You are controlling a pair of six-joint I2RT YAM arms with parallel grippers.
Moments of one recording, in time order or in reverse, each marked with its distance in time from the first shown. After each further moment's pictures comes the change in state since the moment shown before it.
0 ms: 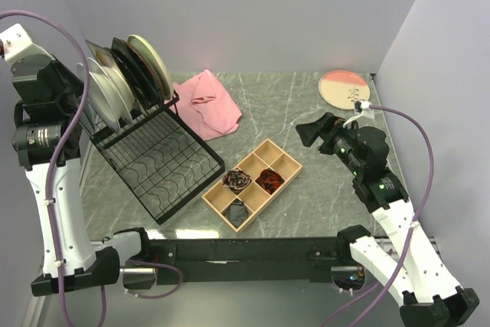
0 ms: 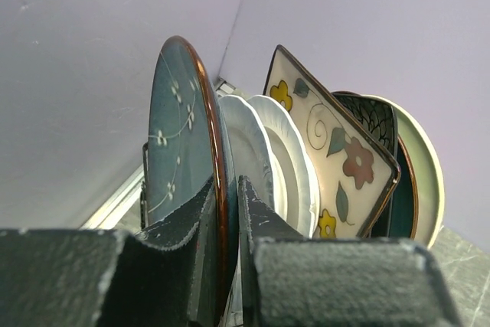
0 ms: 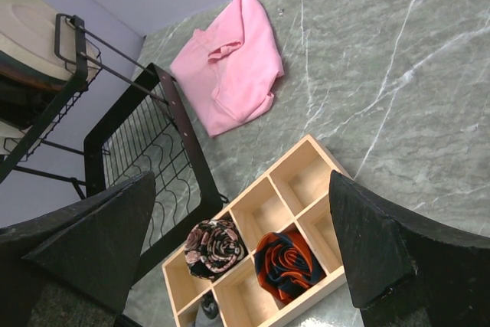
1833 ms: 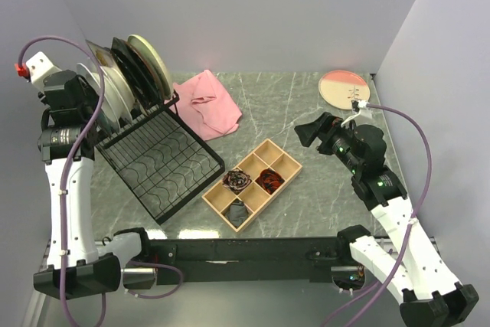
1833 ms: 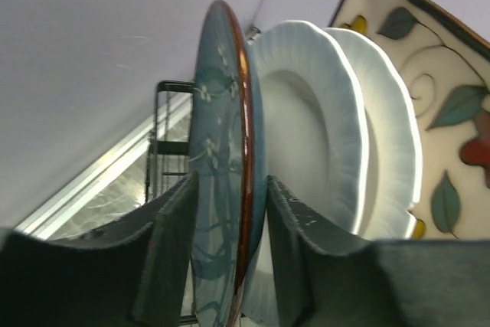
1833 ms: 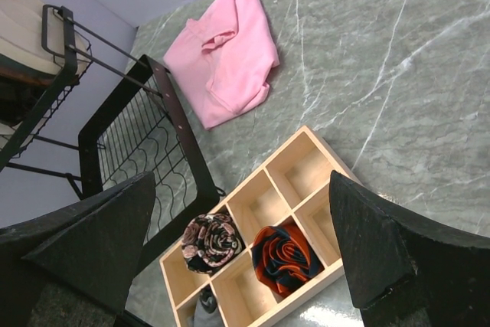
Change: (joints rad) left arm -0.001 -0.050 -0.317 0.100 -0.085 -0.110; right arm 0.000 0.025 0.006 -0.021 -0.005 0.005
